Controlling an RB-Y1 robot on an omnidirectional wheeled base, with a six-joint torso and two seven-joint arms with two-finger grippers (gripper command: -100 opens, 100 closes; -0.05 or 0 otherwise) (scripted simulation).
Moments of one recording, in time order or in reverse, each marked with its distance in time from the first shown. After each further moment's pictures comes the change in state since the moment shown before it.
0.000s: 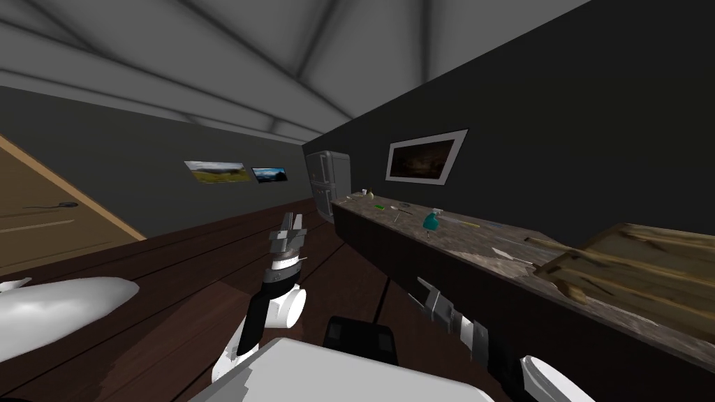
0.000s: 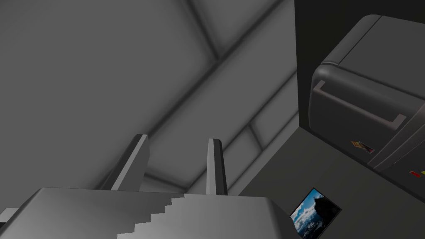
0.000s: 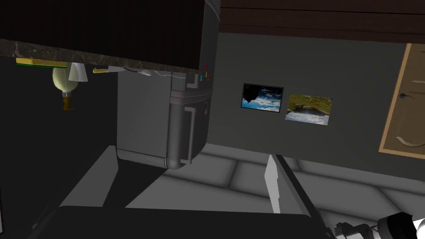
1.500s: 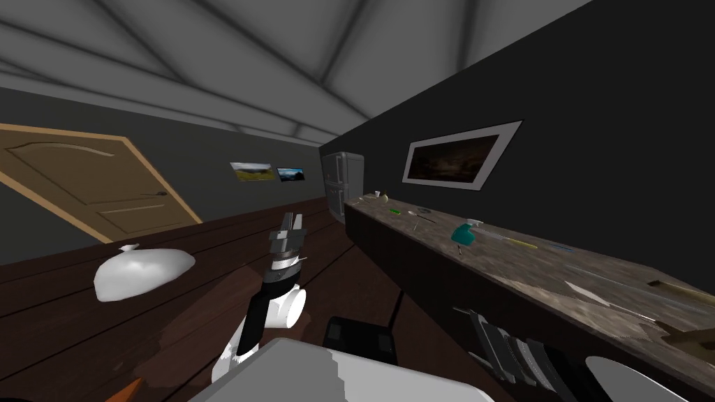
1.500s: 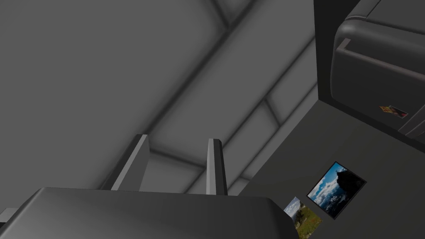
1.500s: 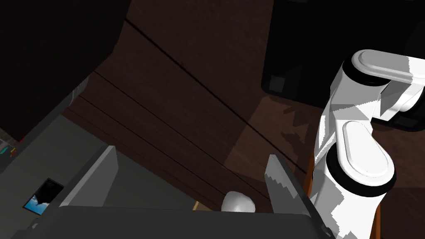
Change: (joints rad) left arm 0.000 0.000 0.000 0.000 0.000 0.000 0.000; right arm -0.011 -0.364 -0.025 0.232 0.355 -0.171 0.323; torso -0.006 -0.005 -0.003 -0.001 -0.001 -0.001
